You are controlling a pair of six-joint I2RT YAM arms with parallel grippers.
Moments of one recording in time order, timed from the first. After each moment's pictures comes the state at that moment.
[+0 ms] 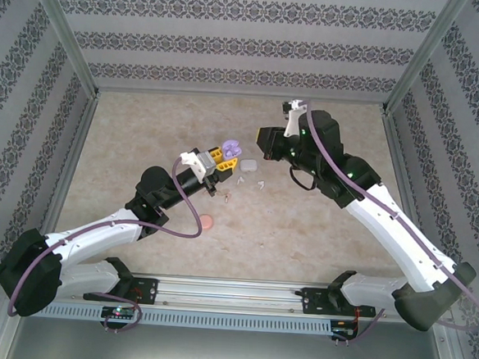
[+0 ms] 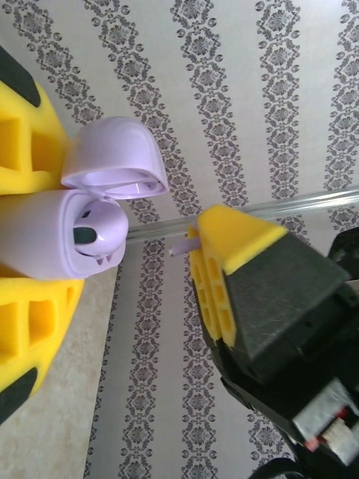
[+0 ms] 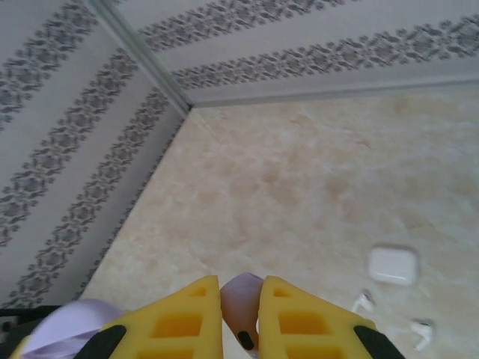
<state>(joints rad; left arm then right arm) -0.68 1.14 0.59 0.77 0.23 0.12 0.68 1.23 1.38 -0.53 -0.04 0.54</state>
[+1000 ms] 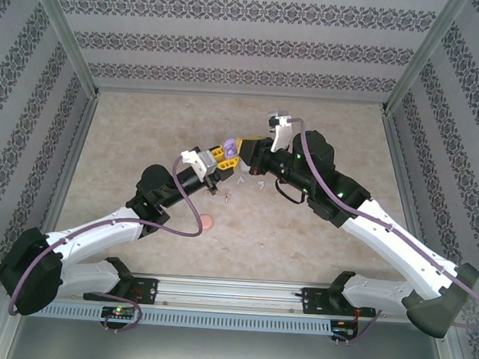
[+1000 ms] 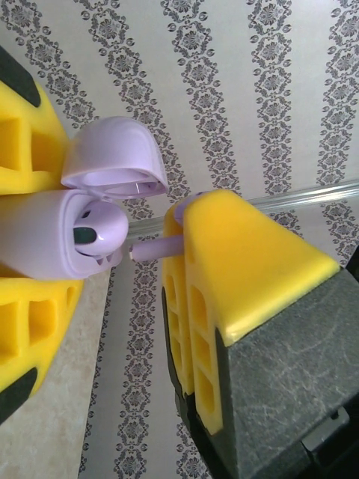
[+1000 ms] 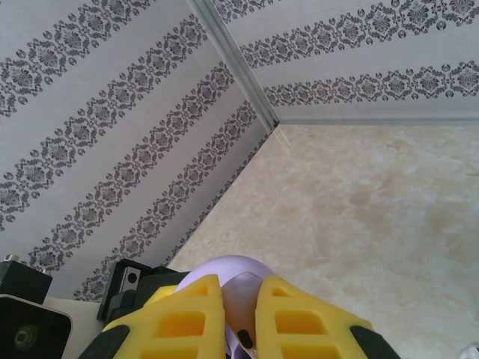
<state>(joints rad) -0.68 1.15 0.61 0.78 0.24 0.12 0.80 1.16 1.20 -0.24 -0.08 0.55</state>
